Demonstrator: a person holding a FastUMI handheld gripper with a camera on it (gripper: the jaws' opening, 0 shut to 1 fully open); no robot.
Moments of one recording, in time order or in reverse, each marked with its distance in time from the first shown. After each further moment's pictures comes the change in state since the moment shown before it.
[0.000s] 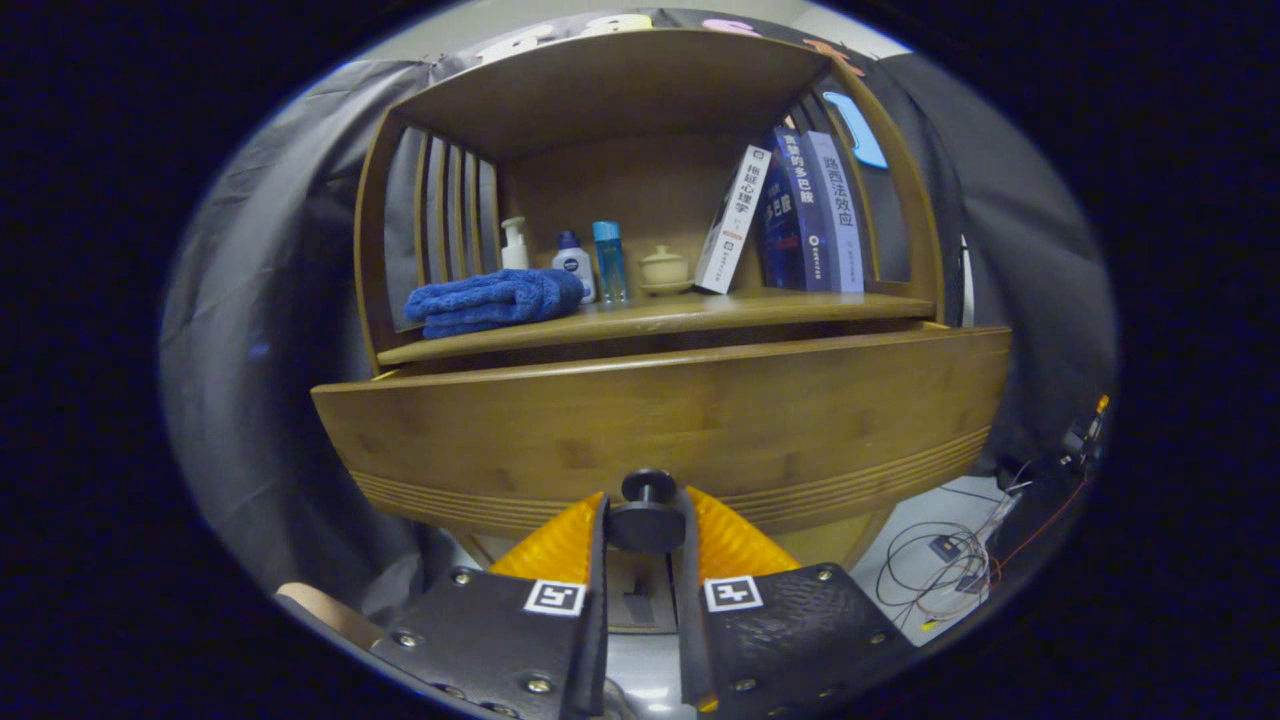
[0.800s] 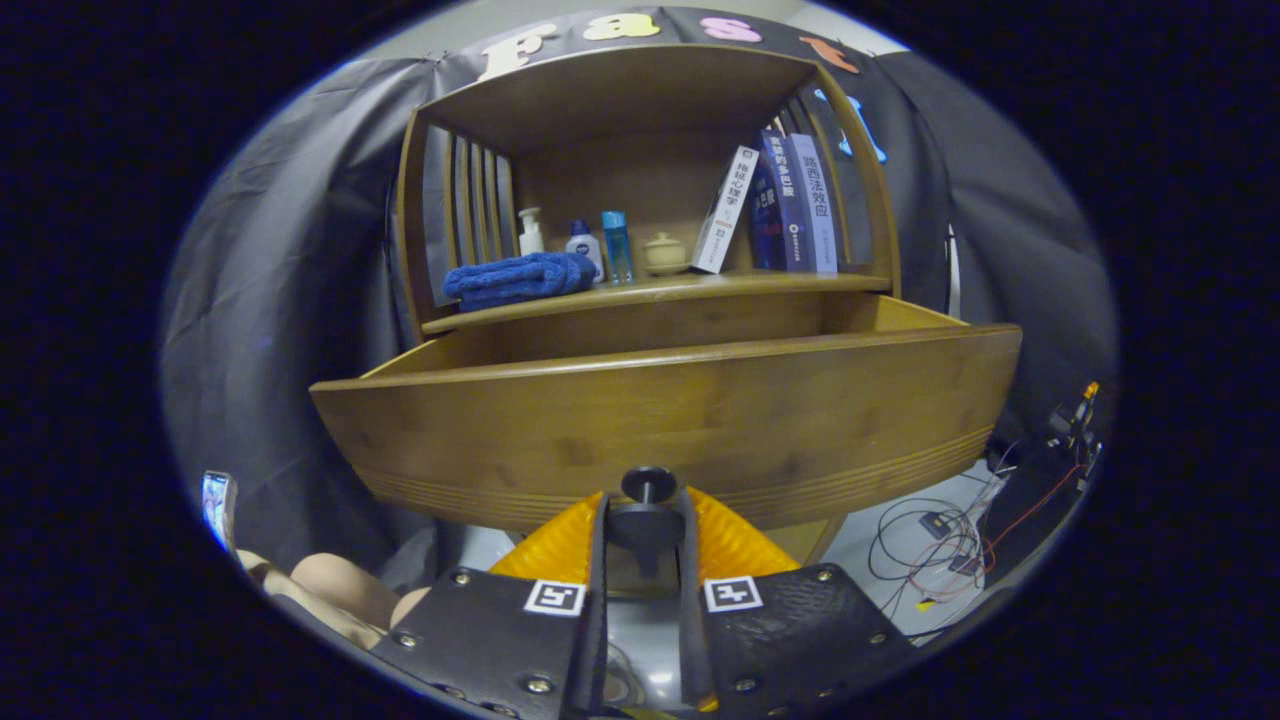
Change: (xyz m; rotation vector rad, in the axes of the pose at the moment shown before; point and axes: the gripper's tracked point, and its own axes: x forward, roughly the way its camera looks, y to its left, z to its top) arm -0.066 0.006 -0.027 0.014 0.064 -0.005
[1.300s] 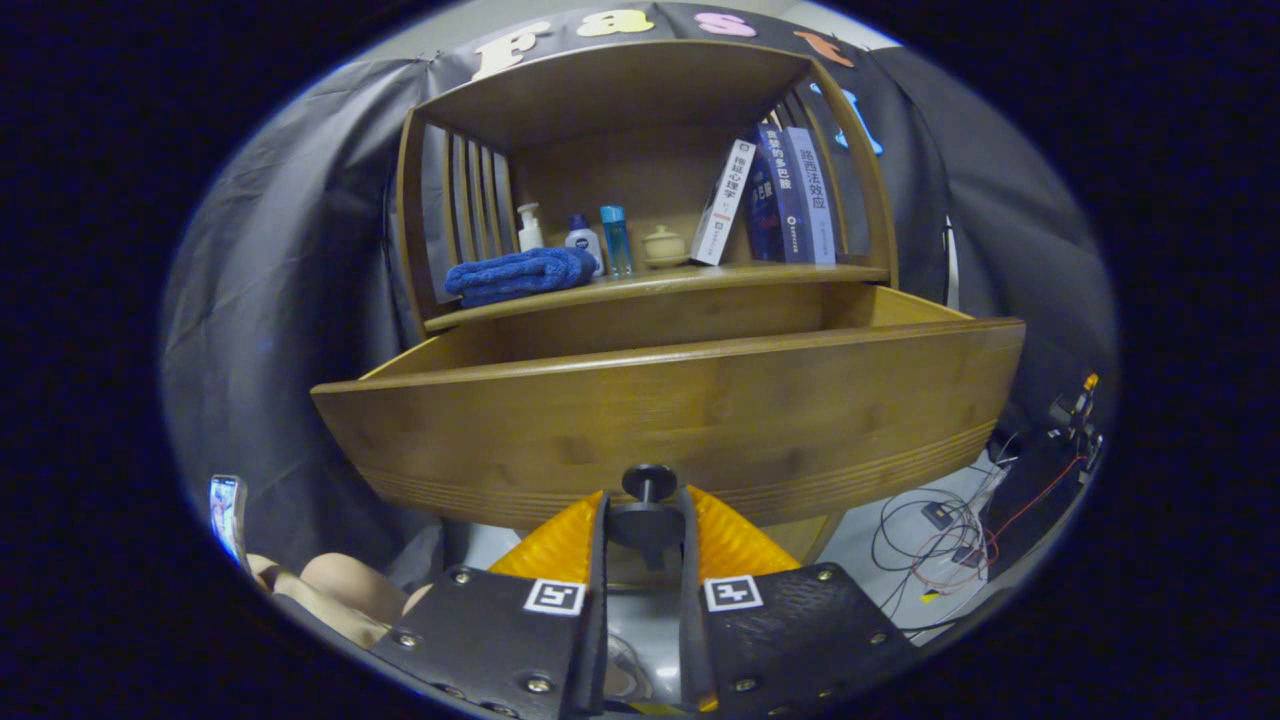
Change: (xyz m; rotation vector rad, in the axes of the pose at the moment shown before) arm -0.011 0.001 -0.006 0.011 0.018 0.004
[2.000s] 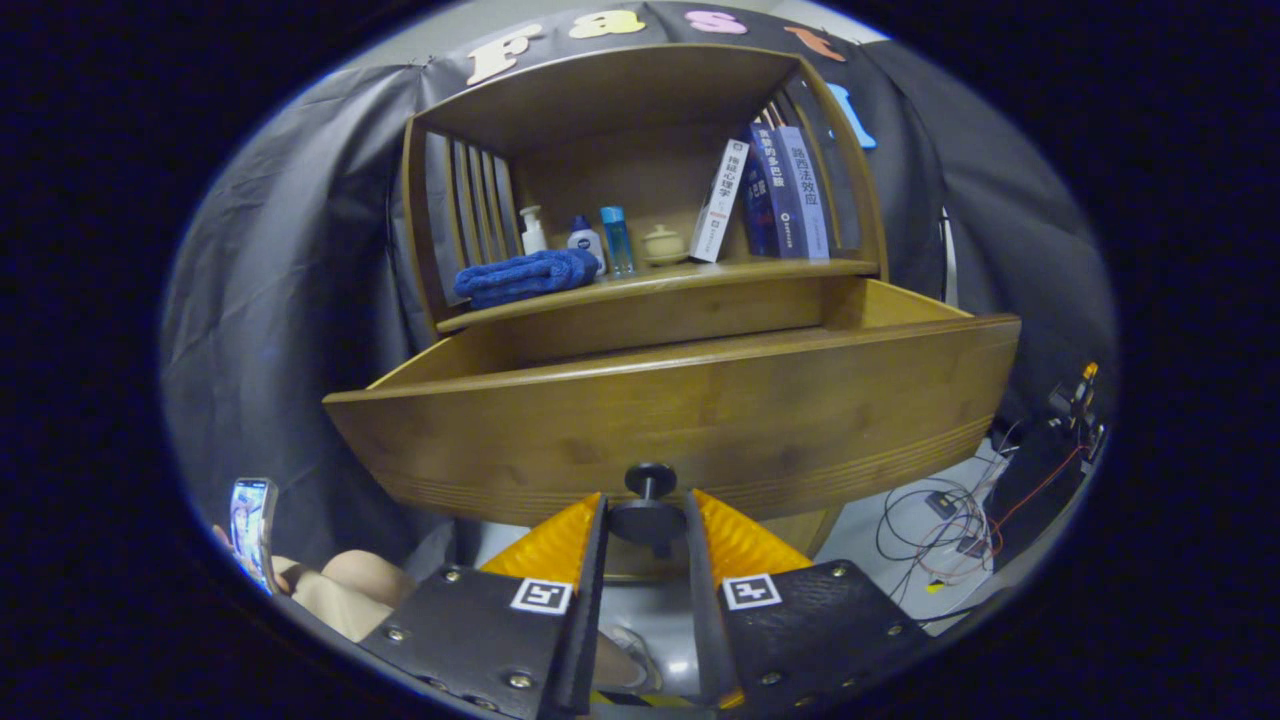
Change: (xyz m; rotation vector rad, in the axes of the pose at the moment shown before) arm -0.022 -0.002 0.001 0.017 0.016 0.003
